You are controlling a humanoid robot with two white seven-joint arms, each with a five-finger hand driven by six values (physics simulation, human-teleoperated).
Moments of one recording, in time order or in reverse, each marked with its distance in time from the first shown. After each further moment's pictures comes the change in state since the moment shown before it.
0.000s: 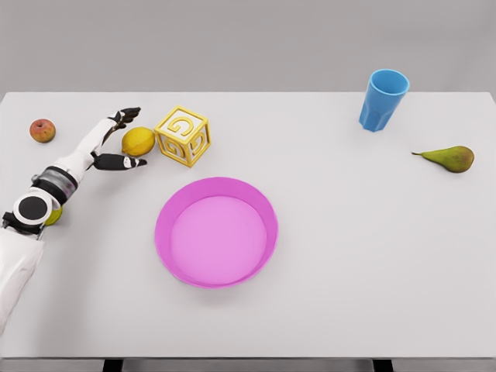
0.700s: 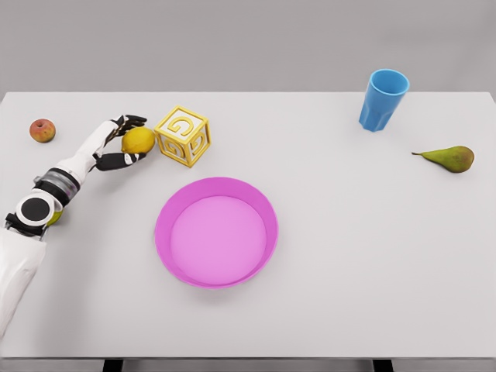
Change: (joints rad) left arm 0.002 -0.009 -0.002 0.012 0.001 -0.003 0.001; right arm 0.000 0.000 0.000 0.000 0.000 0.000 0.000
